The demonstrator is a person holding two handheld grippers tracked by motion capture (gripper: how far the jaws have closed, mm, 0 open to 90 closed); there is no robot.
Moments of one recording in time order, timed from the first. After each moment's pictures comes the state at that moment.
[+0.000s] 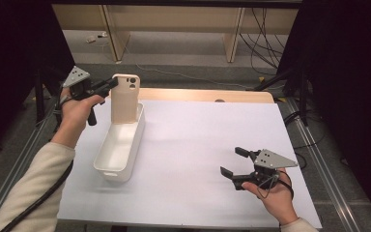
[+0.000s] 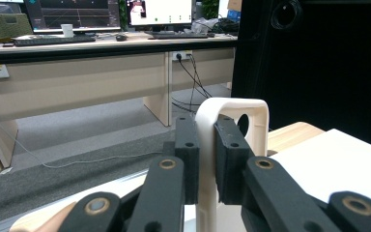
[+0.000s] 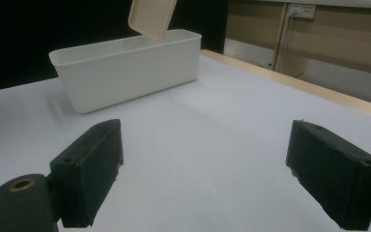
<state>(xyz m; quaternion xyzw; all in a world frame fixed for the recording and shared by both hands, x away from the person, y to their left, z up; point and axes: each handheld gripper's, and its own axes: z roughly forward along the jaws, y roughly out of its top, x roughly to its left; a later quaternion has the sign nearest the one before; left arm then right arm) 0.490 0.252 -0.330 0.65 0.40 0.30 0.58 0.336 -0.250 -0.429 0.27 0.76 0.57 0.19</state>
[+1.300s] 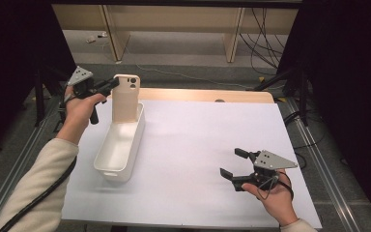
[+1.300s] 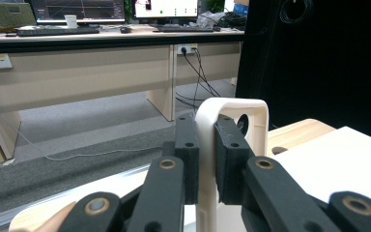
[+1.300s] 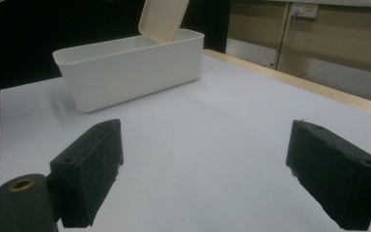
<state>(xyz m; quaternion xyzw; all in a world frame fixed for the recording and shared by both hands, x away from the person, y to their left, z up) 0.507 0.253 -0.342 0.65 0.41 0.29 0.57 0.334 -0.248 -0.431 0.27 0.75 0.57 0.18</state>
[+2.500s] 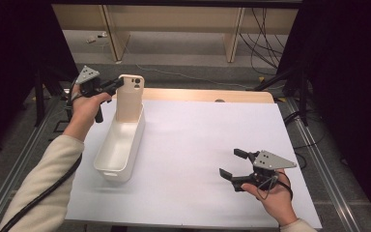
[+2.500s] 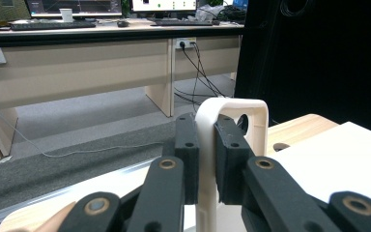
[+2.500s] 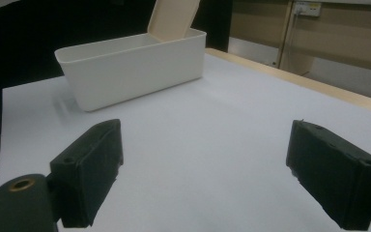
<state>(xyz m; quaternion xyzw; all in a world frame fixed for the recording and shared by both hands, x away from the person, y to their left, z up) 0.520 0.244 -0.349 0.65 0.41 0.29 0.57 0.335 -0.247 -0.433 0.26 0.75 0.58 0.18</state>
